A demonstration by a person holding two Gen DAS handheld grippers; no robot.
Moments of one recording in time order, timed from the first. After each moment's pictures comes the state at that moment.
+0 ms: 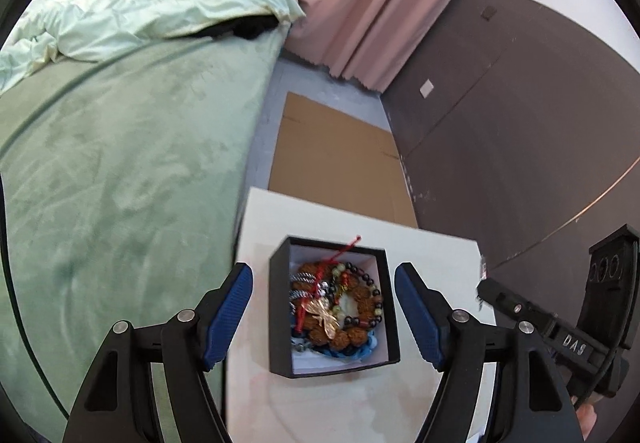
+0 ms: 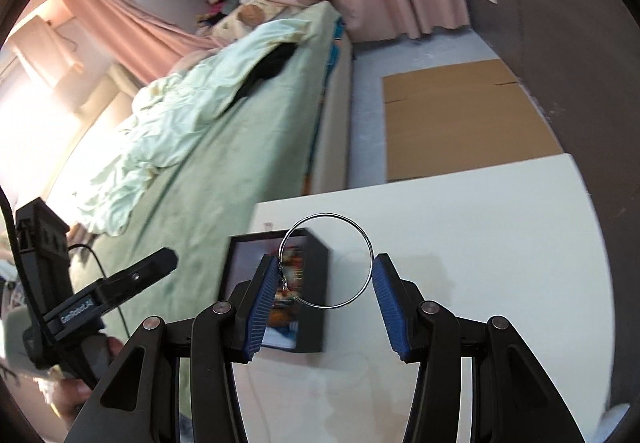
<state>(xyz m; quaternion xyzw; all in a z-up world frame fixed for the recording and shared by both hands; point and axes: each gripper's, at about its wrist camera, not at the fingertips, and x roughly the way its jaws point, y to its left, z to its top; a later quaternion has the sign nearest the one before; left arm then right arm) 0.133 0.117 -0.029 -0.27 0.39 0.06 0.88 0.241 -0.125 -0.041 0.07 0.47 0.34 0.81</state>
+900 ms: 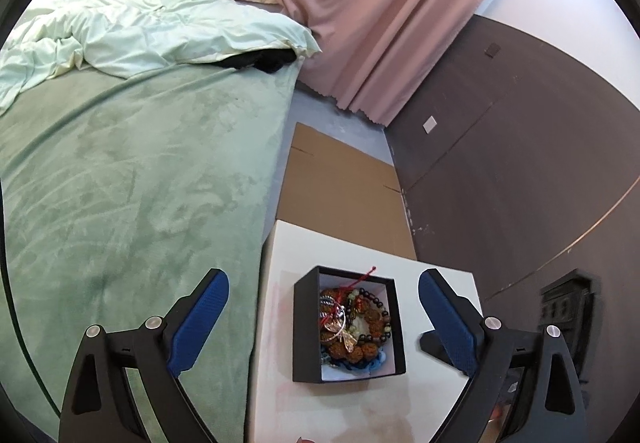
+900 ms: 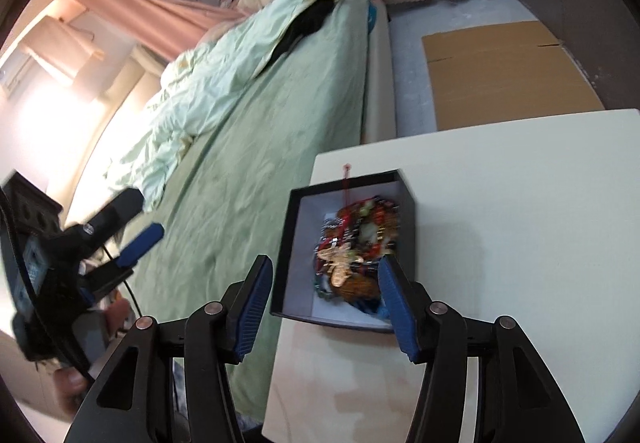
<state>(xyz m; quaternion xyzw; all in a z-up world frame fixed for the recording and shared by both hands) 0.106 0.142 -0.012 -0.29 0.35 0.07 0.89 0.219 -0.097 -0.067 0.10 0.52 0.38 0.76</state>
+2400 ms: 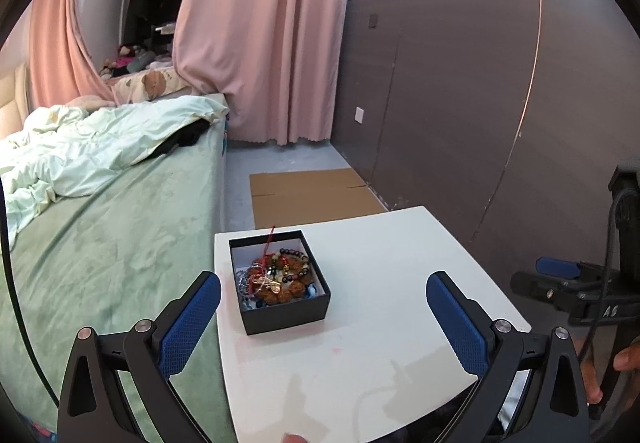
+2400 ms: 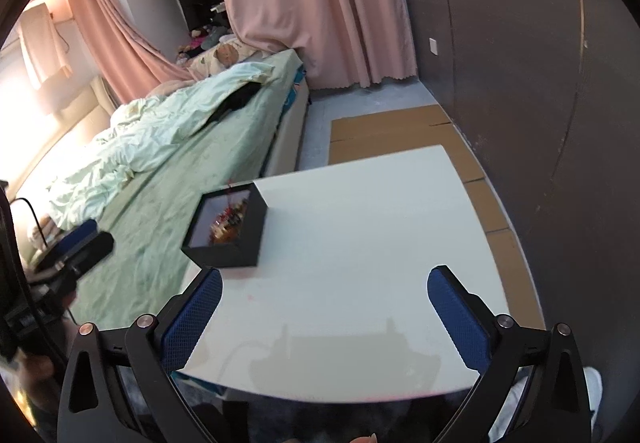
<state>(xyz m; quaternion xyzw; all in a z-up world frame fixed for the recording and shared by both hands) 0.023 -0.009 0.020 -0.06 0.29 0.01 0.96 0.114 -0.263 -0.018 0.02 0.39 0.24 0.89</state>
